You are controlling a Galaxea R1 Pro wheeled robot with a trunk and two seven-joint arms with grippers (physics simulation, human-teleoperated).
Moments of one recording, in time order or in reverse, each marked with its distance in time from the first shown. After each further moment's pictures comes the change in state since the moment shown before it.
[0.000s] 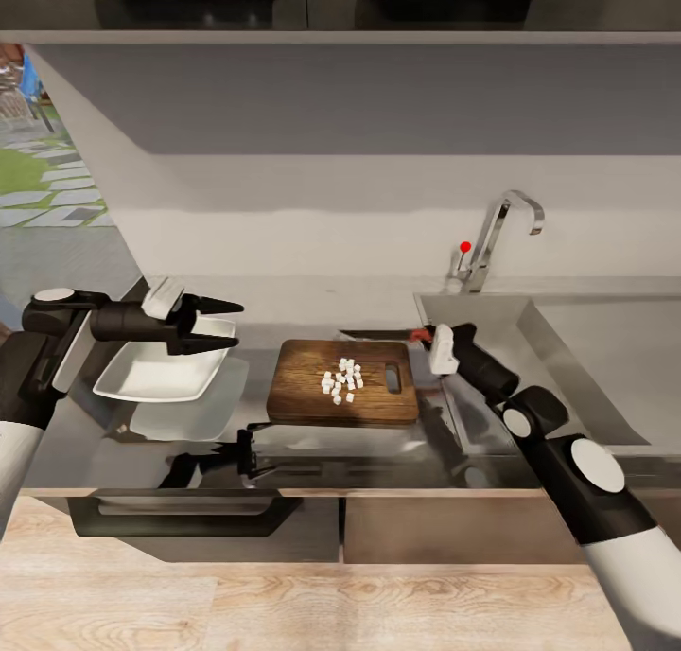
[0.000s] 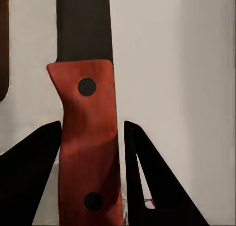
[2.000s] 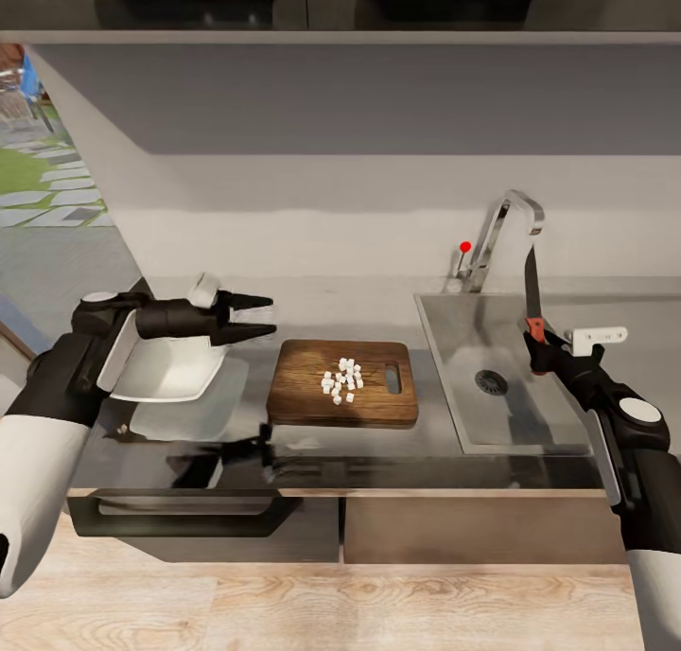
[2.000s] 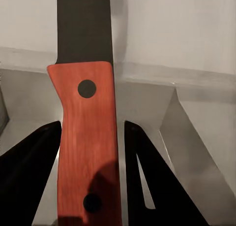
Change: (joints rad) left arm 0.000 -0.134 0.008 0.008 0.000 0.054 0.130; right arm 0.071 0.007 -0.487 0.011 -1.095 0.518 -0.029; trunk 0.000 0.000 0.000
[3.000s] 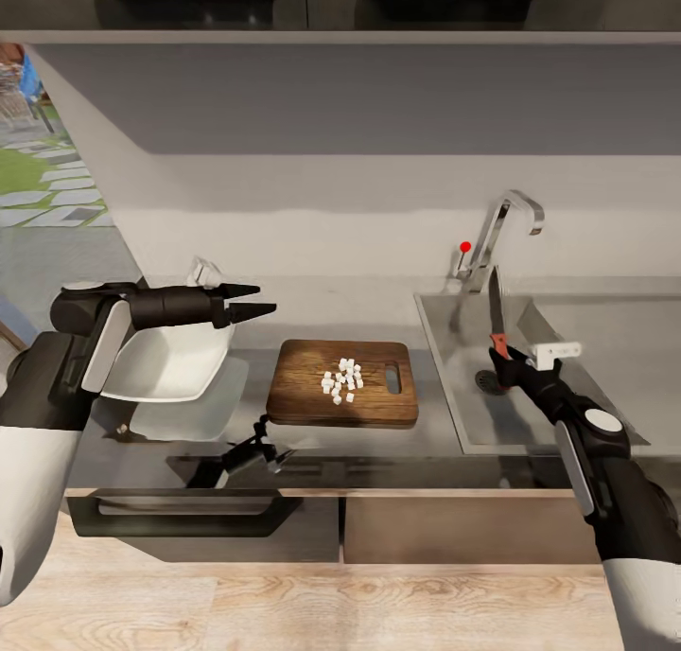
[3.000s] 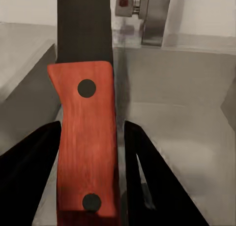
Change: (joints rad) left arm 0.026 0.002 0.037 -0.172 0.002 0.223 0.283; right arm 0.024 0.048 0.072 0.055 -0.063 -0.022 0.031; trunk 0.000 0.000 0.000
